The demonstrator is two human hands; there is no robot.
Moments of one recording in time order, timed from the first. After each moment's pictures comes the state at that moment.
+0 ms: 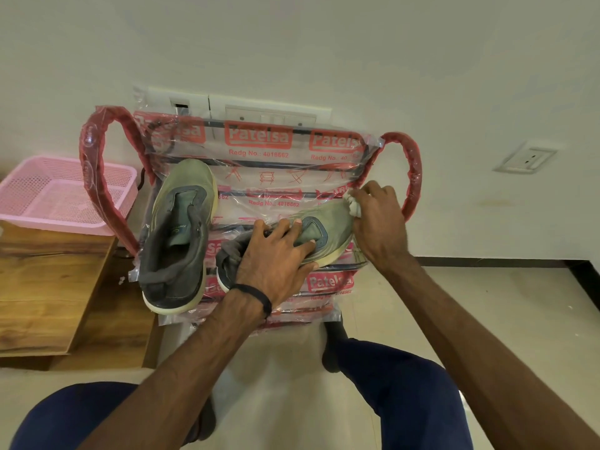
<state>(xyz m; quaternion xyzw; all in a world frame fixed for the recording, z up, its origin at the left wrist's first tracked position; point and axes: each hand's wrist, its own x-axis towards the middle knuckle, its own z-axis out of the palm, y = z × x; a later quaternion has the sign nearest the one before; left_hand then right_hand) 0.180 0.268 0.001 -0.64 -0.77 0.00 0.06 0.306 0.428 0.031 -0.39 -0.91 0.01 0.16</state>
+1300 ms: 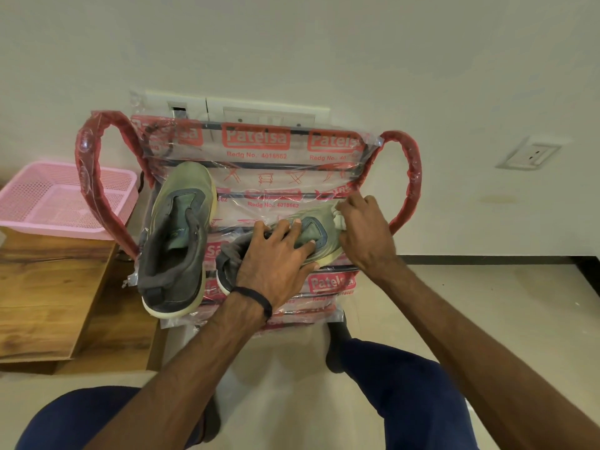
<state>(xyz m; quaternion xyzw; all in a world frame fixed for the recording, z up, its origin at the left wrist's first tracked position) 0.180 0.273 -0.002 -0.63 -0.77 0.02 0.07 0.299 0.419 0.015 -0.34 -0.93 -0.01 0.10</state>
